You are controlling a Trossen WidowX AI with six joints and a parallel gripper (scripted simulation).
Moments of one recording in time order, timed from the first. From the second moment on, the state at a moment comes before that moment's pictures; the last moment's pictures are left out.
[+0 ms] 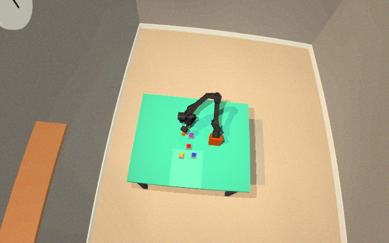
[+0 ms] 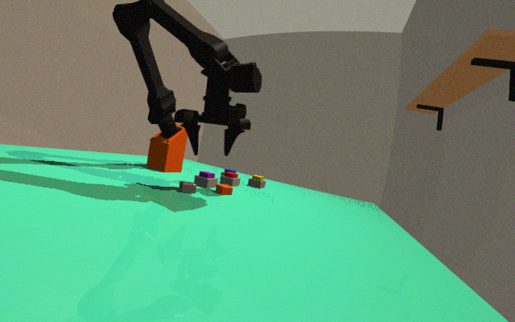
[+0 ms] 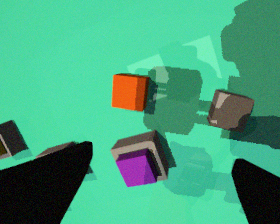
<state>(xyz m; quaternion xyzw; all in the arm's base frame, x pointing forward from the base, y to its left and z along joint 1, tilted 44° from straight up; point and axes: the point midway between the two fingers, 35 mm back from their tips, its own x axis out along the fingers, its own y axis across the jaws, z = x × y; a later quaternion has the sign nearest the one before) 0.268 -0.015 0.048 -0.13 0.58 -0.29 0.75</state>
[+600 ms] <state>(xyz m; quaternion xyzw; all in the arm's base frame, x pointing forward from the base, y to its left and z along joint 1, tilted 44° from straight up) 0.231 0.006 0.004 -0.31 0.63 -0.20 0.68</state>
